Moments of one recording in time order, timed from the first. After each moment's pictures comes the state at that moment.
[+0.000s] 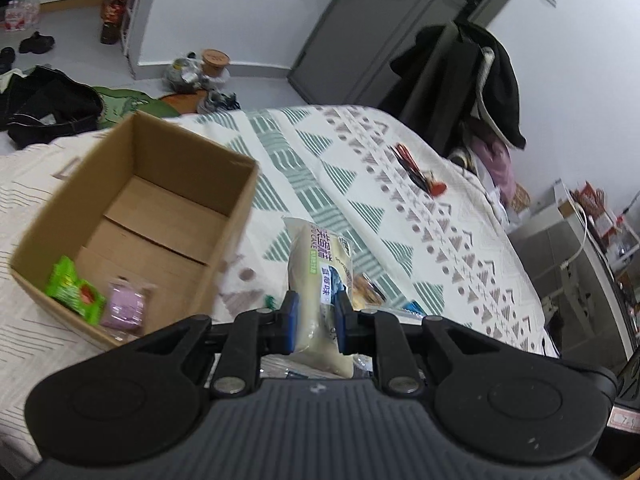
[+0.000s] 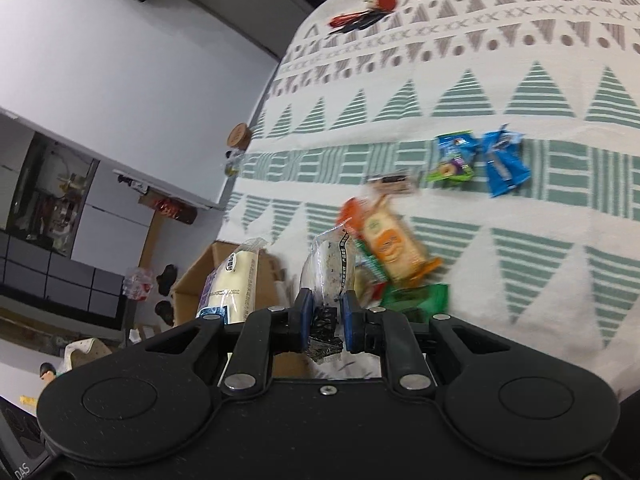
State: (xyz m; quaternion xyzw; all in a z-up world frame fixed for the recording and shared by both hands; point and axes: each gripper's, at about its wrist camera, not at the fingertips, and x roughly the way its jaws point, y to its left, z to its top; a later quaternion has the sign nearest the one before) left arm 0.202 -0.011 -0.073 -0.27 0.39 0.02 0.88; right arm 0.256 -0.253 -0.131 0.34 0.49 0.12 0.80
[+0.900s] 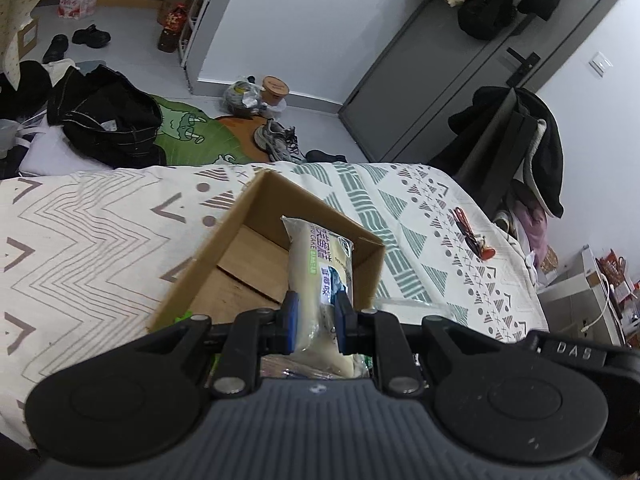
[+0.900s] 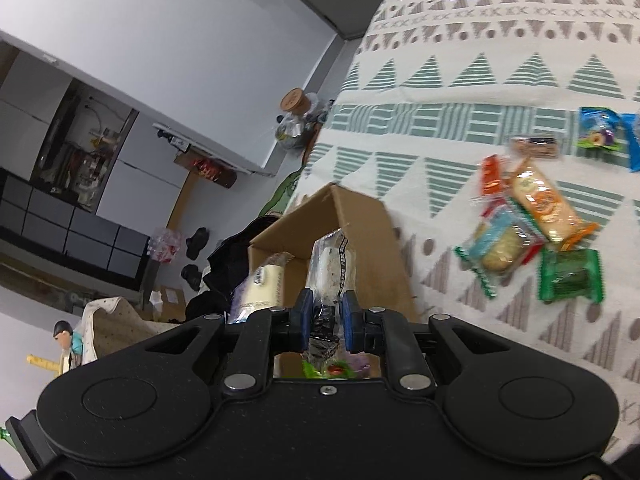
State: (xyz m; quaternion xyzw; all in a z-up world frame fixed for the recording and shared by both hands) left arm 0.177 0.109 -0.074 -0.31 0.36 0.08 0.88; right arm 0.260 -0.127 -0.100 0.31 0.49 0.19 0.79
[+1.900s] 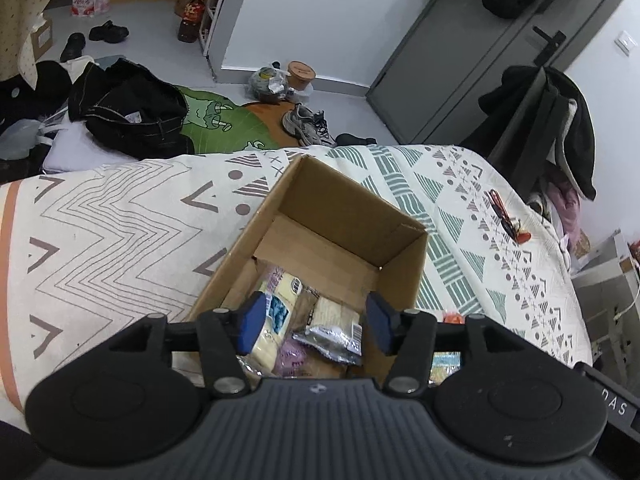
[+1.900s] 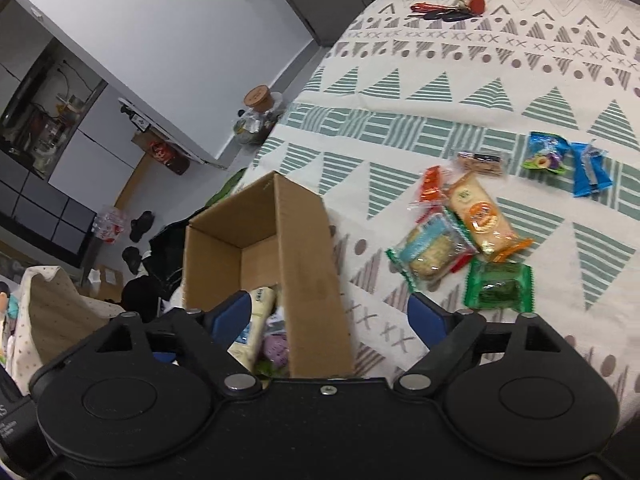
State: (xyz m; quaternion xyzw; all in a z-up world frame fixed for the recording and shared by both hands) left arm 0.185 0.113 -0.086 -0.28 0.40 0.11 0.87; right arm 0.238 -0.142 -0.109 0.22 0.49 0.13 0.83
